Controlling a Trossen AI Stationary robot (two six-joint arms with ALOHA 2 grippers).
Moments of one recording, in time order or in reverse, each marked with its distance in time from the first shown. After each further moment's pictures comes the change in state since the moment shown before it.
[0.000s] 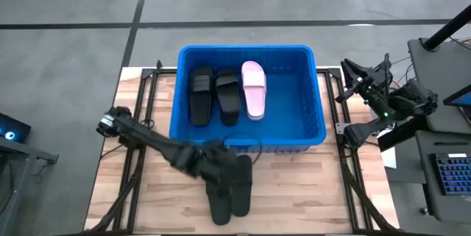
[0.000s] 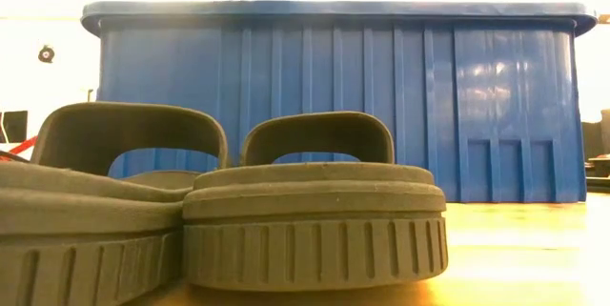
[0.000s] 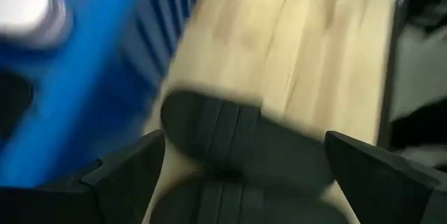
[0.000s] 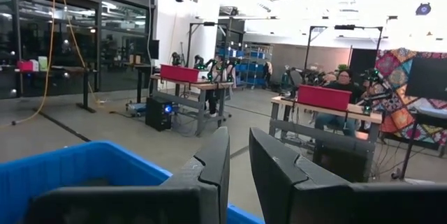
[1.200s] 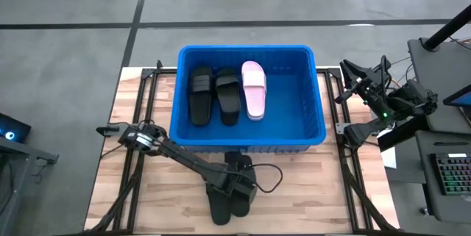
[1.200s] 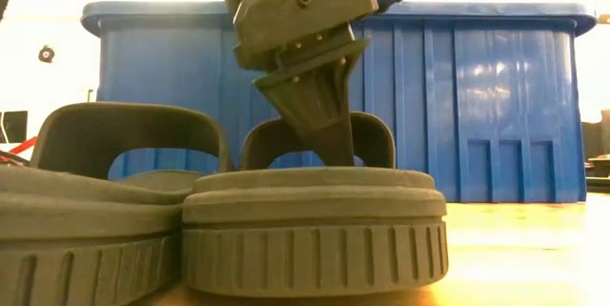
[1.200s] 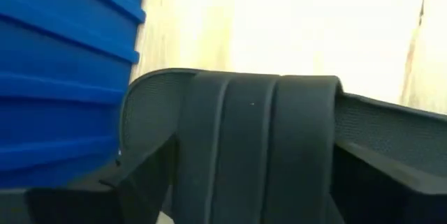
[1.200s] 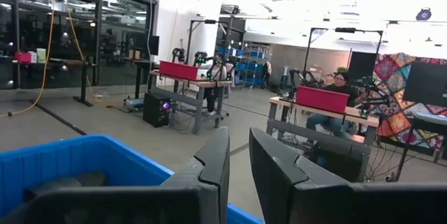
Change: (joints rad) left arm 0.005 0.408 0.003 0.137 -0.101 0.209; right arm 0.000 -0.002 0.000 -0.029 0.000 -0.015
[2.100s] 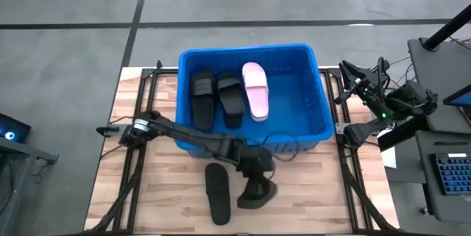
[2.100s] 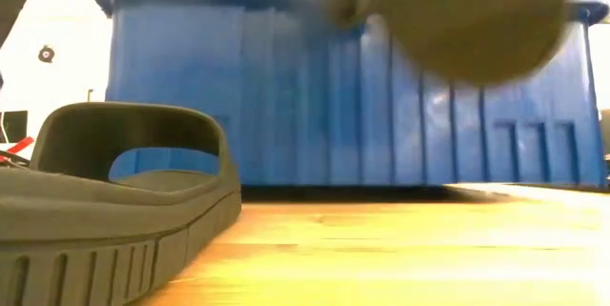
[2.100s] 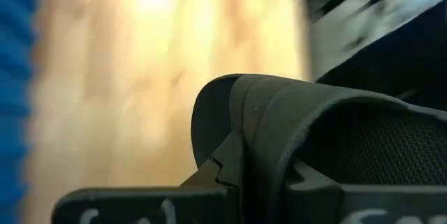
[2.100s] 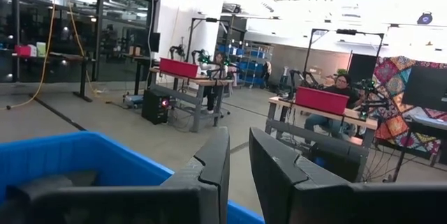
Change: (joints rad) left arm 0.176 -0.102 0.178 0.136 0.570 0.090; right arm 0.000 0.001 -0.003 -0.022 0.000 0.000
